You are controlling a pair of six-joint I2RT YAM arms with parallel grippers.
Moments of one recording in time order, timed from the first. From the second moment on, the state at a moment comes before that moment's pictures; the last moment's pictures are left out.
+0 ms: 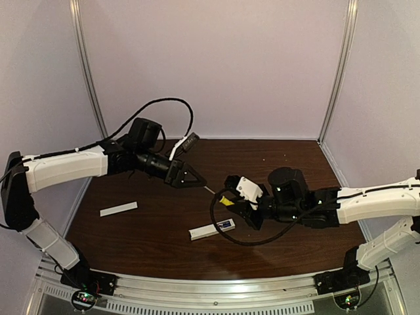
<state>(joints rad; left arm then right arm) -0.72 1.53 1.16 -0.25 0.83 -0.25 1.08 1.30 0.76 0.07 0.05 -0.15</state>
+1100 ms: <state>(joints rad) -0.78 1.64 1.19 -0.21 0.82 -0.31 1.09 1.31 0.78 0.06 0.09 -0.15</state>
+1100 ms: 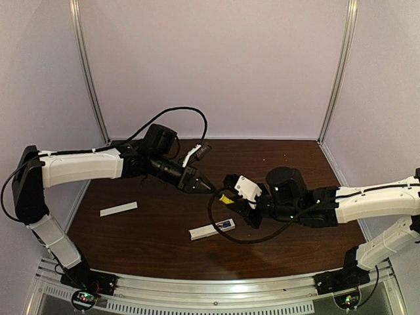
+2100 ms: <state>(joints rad) -0.78 1.56 1.17 -0.25 0.67 -0.25 1.10 1.34 0.83 0.04 0.32 -0.02</state>
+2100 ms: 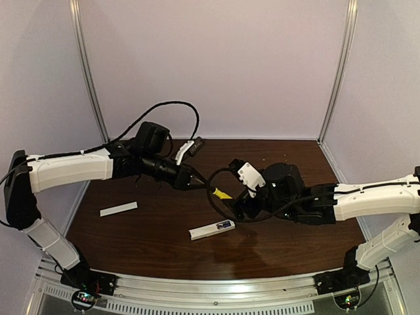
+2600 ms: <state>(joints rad) -0.74 1.40 1.00 -0.10 0.58 -0.28 0.99 1.30 0.82 0.09 0.20 0.22</state>
